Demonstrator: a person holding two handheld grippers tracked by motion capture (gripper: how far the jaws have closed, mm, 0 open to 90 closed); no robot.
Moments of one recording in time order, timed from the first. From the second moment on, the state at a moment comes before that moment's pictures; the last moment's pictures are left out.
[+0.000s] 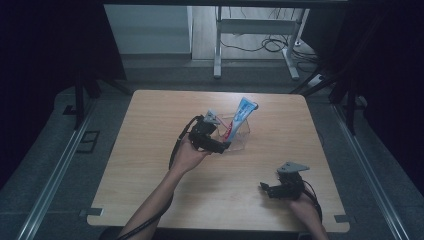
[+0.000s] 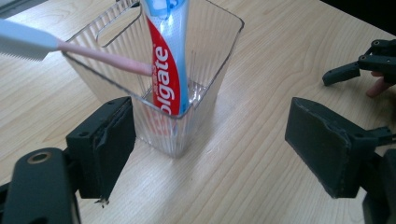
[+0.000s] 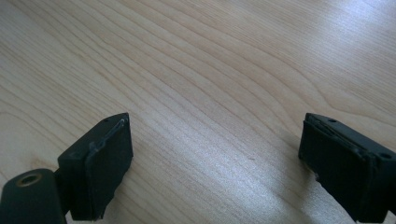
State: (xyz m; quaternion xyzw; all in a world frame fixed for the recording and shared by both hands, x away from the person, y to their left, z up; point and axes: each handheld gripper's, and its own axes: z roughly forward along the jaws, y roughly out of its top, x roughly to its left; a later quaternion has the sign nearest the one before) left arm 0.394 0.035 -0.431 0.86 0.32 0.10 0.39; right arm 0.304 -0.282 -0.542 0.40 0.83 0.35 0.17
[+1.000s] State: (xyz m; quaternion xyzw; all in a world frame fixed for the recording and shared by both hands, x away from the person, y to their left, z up) left arm 0.366 0.074 -0.443 0.85 0.33 0.11 0.40; right arm 0.304 -0.282 -0.543 0.40 0.83 0.35 0.17
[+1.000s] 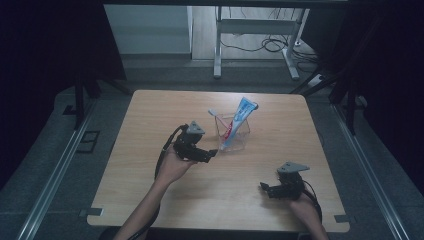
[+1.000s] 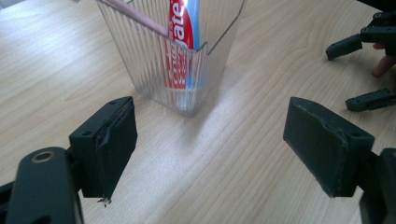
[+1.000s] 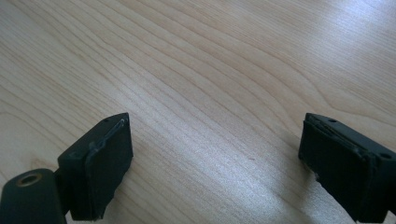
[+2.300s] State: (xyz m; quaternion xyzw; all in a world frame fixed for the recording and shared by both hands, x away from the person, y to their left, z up) left arm 0.322 0.122 -0.493 0.84 0.36 0.13 0.39; right arm 0.304 -0.281 -0.543 0.40 0.83 0.35 0.17
